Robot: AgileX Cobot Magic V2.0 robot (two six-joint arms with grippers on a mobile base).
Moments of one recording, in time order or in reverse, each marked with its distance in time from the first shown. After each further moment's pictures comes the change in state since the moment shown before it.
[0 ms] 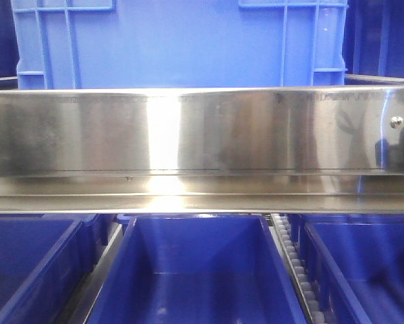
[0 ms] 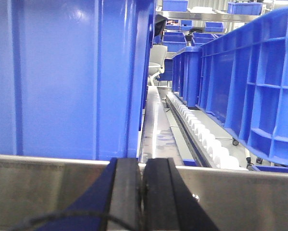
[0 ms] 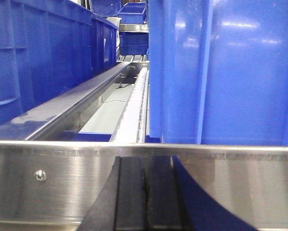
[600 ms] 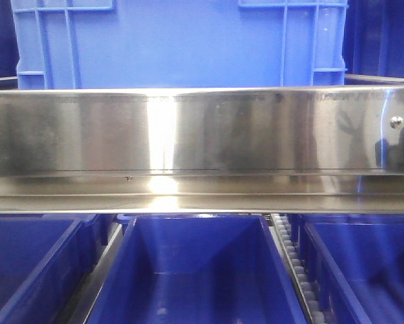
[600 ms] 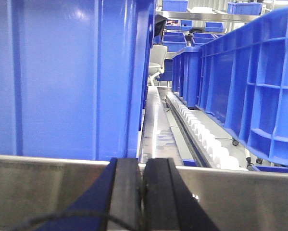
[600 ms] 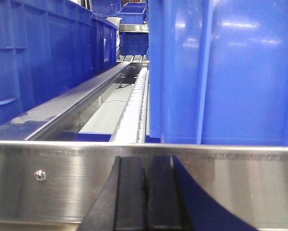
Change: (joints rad) left arm 0.000 0.000 0.000 0.000 0.000 0.000; right arm 0.000 0.000 0.000 0.000 0.000 0.000
